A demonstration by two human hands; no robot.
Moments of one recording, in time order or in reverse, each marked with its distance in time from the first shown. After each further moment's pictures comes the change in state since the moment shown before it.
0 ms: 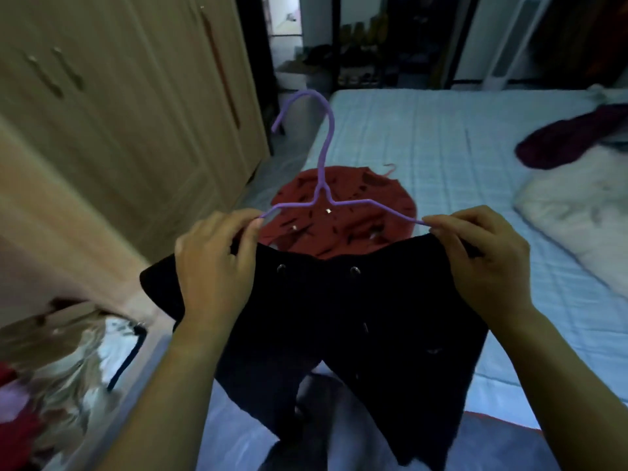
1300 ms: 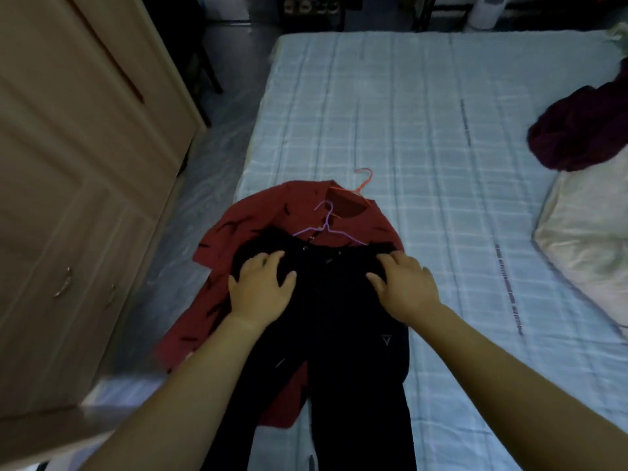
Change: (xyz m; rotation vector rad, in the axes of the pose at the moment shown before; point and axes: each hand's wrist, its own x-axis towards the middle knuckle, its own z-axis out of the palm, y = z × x) left_hand 0.192 -0.126 0.451 0.172 -0.951 -0.364; right_hand 0.155 0.328 0.281 -0.446 -0.931 0.588
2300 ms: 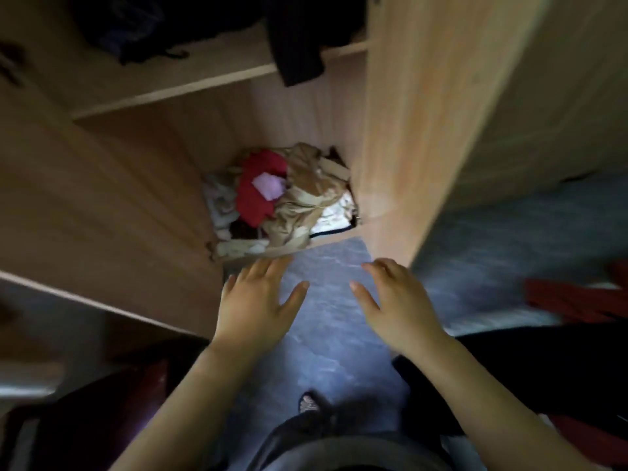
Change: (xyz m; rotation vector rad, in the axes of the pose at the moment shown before) left_hand -0.630 -0.340 -0.071 -0.125 0.544 -0.958; right_hand -0.431 -0.473 0.169 0.103 -0.226 -1.325
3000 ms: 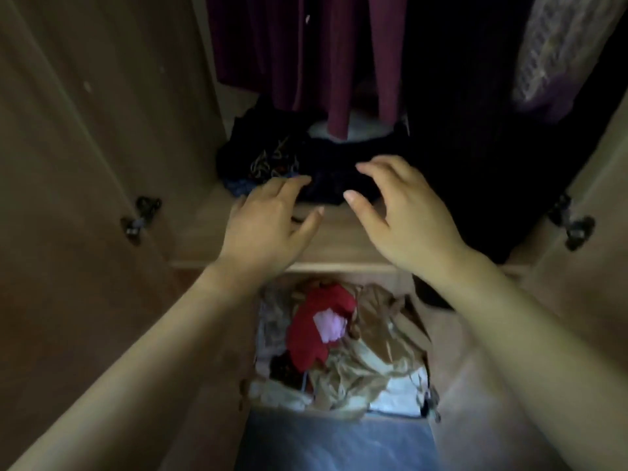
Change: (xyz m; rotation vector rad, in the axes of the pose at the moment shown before) left_hand 0.364 -0.157 -0.256 0.062 0.575 0.047; right_hand 0.469 -0.242 -0.085 0.037 0.368 -0.642
